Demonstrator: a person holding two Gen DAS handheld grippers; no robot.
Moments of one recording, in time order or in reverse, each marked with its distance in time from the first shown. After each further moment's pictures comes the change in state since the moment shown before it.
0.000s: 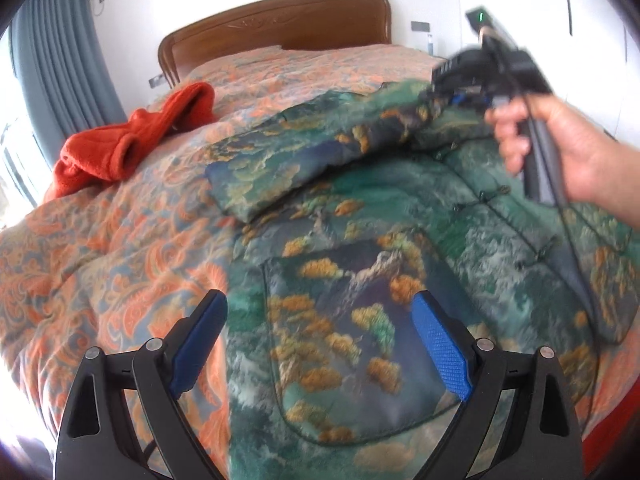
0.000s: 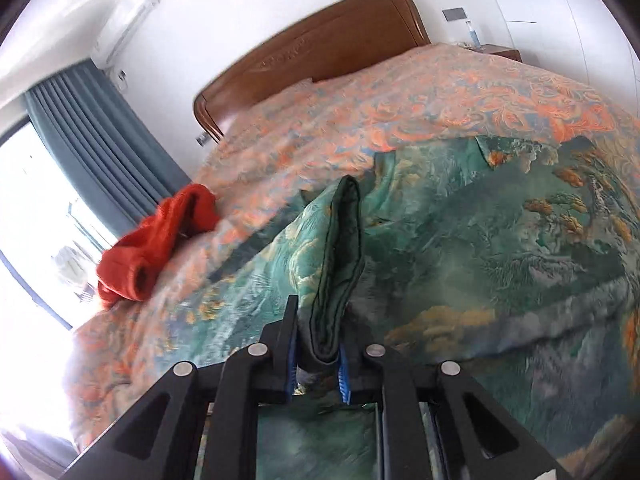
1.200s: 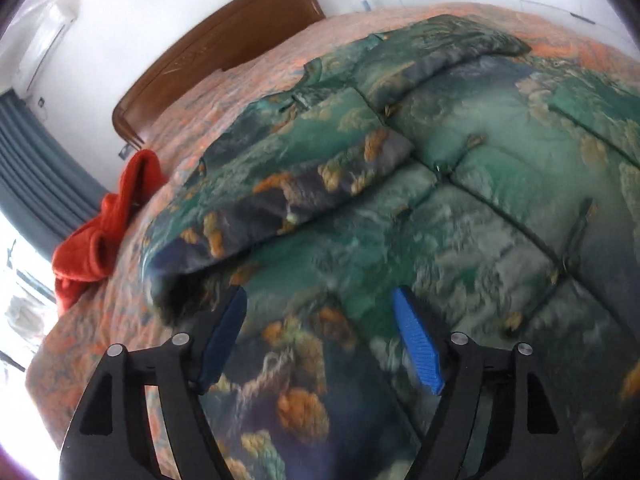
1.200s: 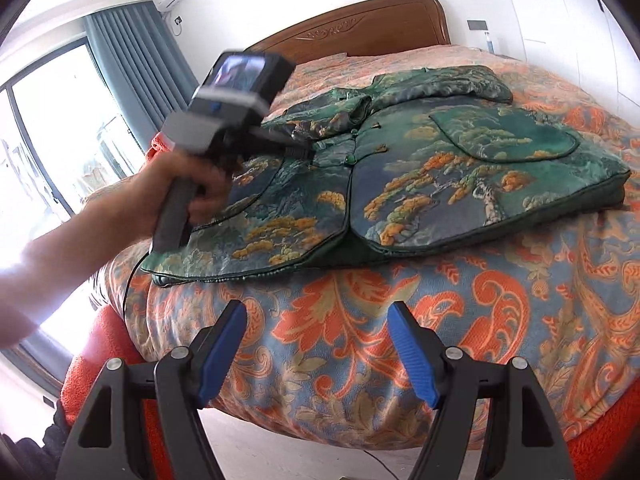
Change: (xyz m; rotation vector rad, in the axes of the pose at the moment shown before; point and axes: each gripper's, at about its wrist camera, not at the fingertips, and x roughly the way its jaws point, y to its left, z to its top) left arm 0.054 -0.102 0.019 0.378 0.023 0.124; right arm -0.266 -0.020 -0.317 -0.196 0.042 0.011
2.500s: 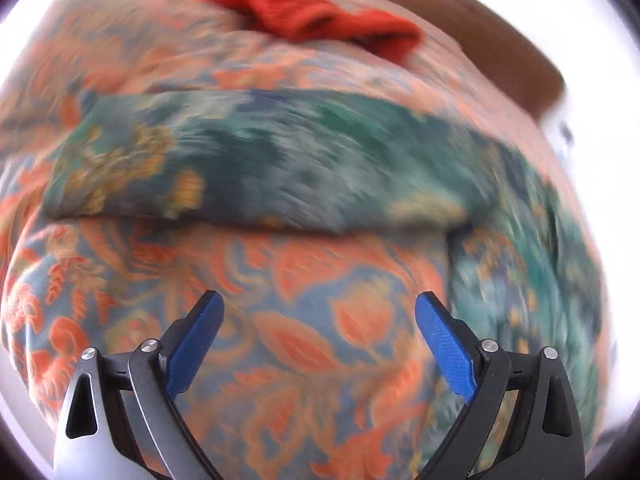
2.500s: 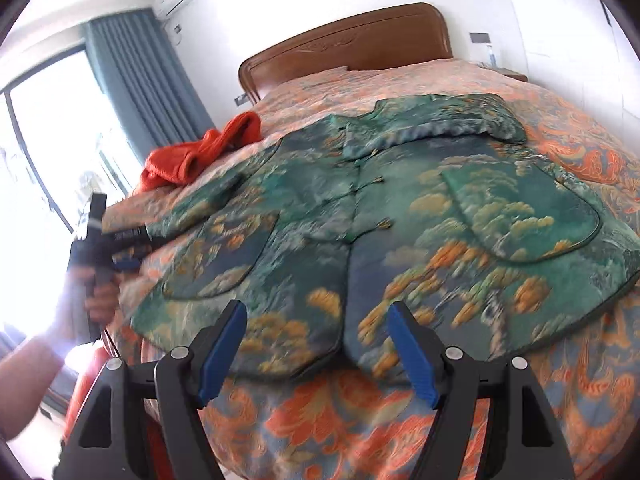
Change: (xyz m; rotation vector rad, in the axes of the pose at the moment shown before) left arm 0.014 0.278 -0.194 -1.175 0.185 -0.102; right arm 0.027 0.004 0.067 -0.030 -0.022 -0.016
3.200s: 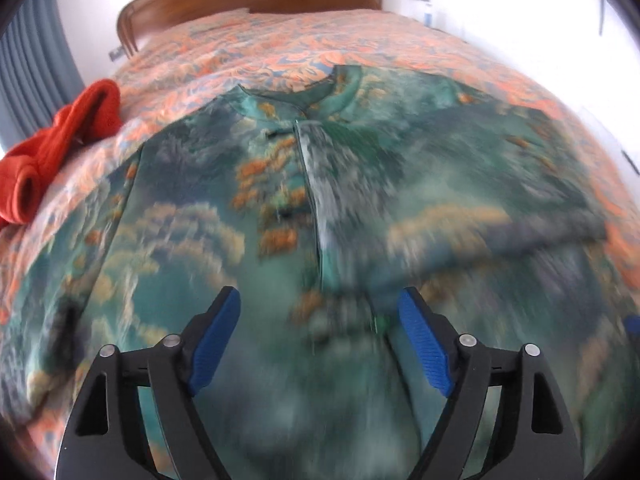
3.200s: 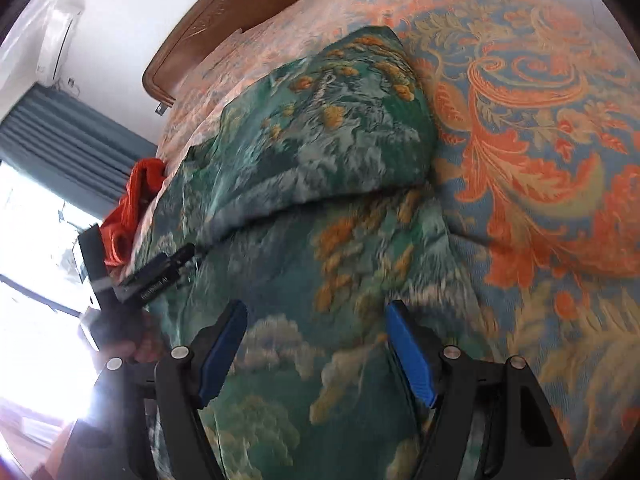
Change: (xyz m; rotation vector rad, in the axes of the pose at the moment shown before) left arm 0.085 -0.373 -0.089 0.791 0.041 -0.063; right arm 0.107 -0.253 0.164 0.377 0.232 0.020
